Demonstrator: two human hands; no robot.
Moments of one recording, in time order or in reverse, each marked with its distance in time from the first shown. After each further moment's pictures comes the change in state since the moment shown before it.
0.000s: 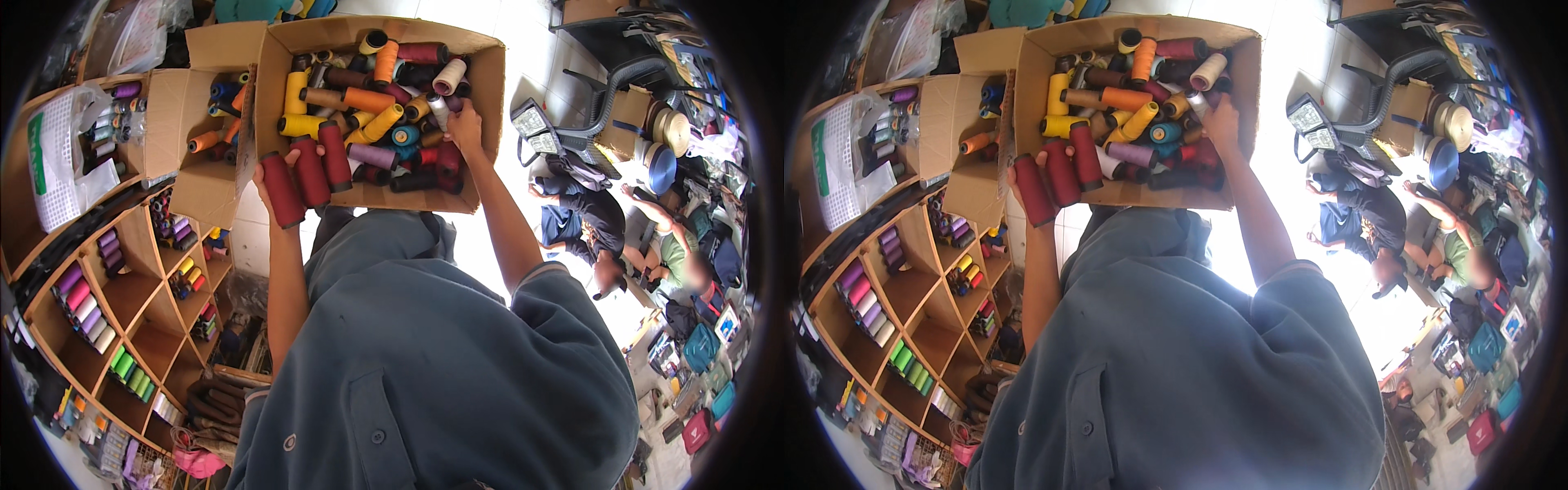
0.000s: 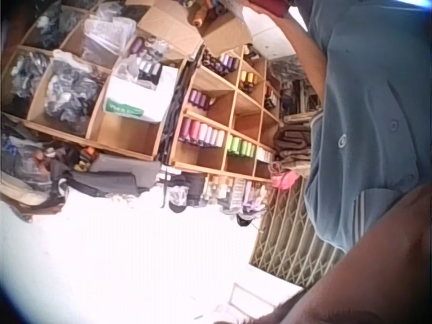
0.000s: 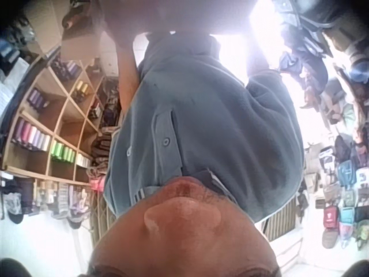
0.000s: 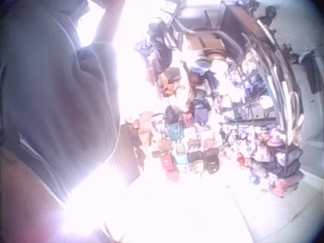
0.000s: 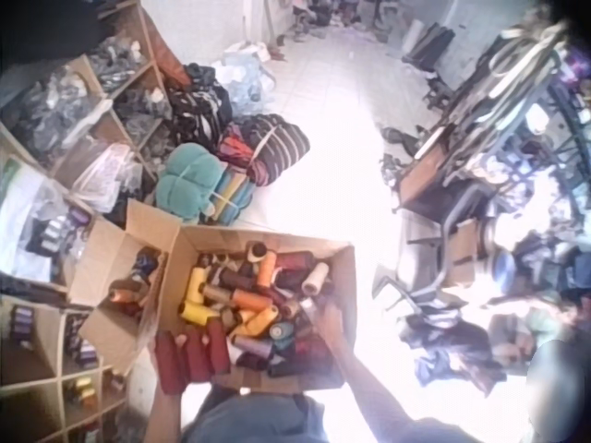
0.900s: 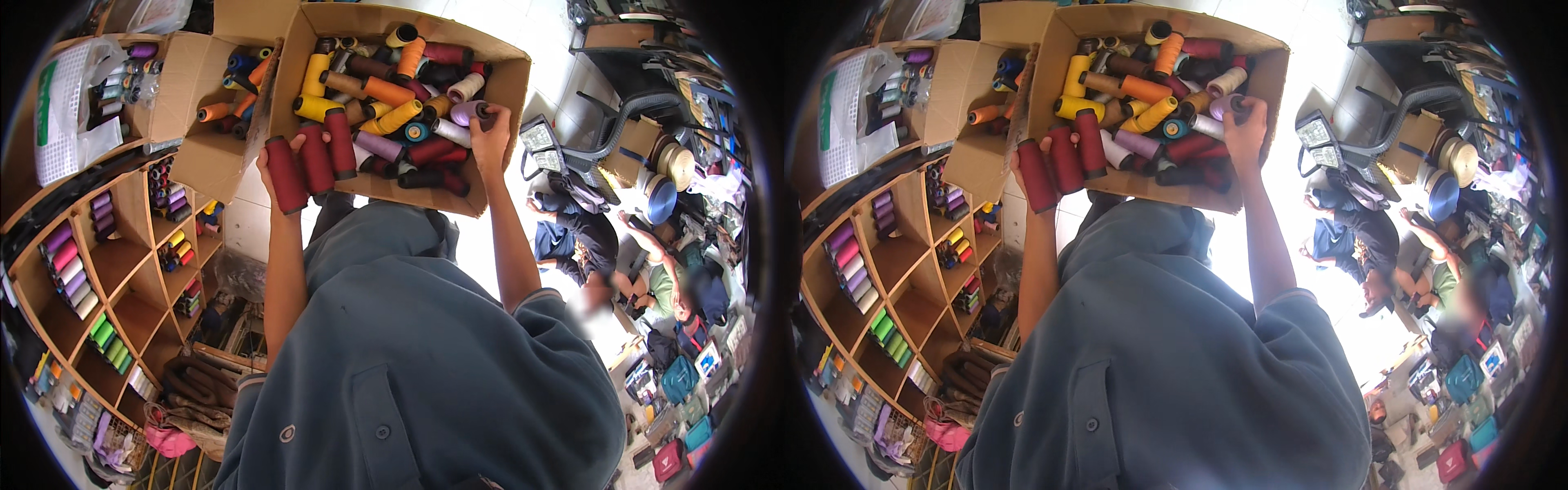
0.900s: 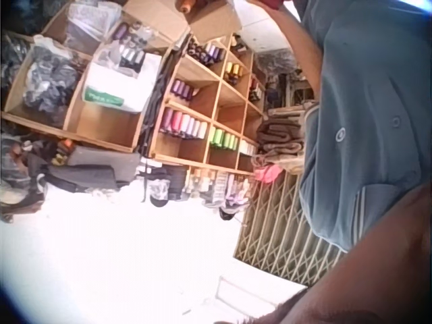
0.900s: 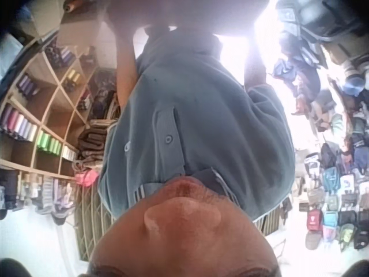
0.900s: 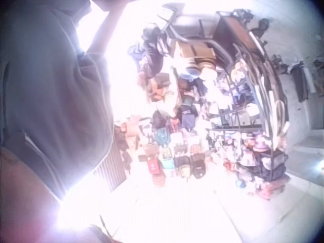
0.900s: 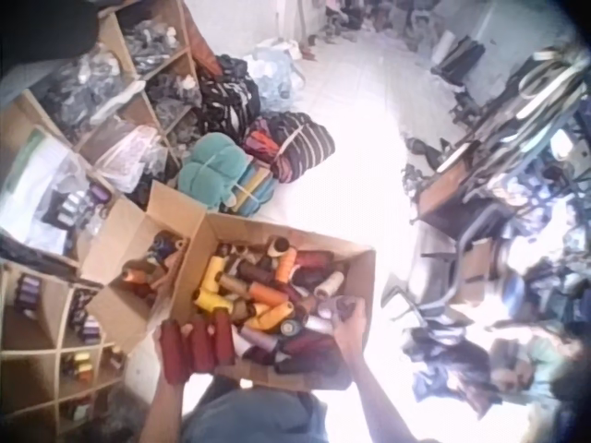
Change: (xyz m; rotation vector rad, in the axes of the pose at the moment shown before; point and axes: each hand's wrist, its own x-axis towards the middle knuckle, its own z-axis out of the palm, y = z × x) left_hand -0.011 0.004 -0.008 -0.050 -0.037 0.048; right_hand -0.036 -0.031 -0.033 0.152 0.279 -0.422
